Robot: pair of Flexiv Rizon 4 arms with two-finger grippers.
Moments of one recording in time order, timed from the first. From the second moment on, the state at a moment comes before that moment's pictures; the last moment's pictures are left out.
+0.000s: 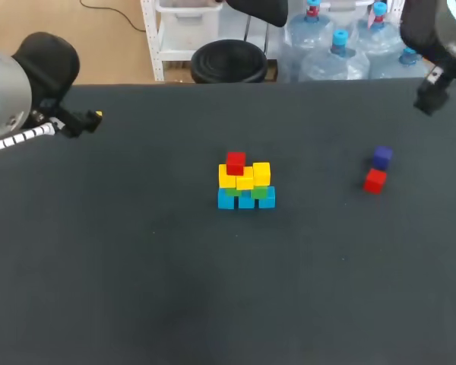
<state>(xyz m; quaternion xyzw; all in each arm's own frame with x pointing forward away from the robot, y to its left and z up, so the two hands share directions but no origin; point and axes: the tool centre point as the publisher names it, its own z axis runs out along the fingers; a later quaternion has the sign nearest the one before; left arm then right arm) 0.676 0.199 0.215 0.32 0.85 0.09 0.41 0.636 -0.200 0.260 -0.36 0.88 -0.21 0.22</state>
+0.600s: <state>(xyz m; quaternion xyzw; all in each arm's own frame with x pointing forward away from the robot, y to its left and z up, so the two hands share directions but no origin) 0.676 0.199 0.215 0.32 0.85 0.09 0.41 0.544 -0.218 0.256 -0.51 0.85 -0.01 0.14</state>
